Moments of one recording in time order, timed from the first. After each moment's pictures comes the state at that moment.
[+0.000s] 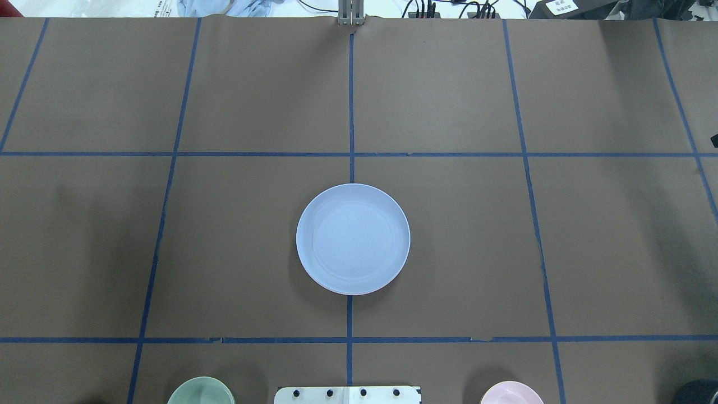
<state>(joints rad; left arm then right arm) -1.45 -1.70 -1.47 -1.99 -2.29 0.00 1.42 -1.50 1.61 -1.51 2.39 0.13</state>
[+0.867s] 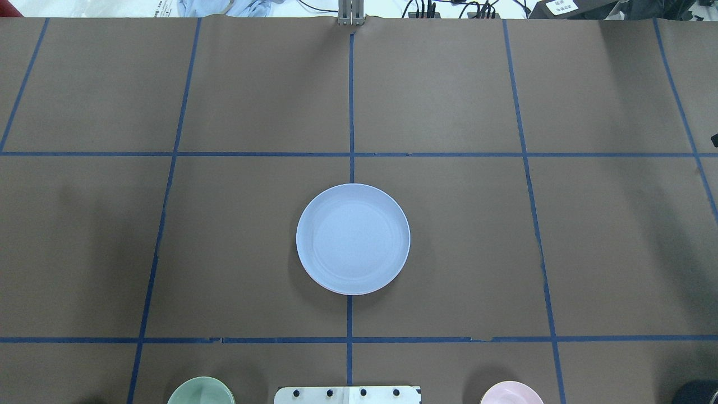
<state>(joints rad) -1.45 -1.70 -1.48 -2.00 -2.29 0.01 1.42 -1.50 1.62 -1.51 2.39 0.13</state>
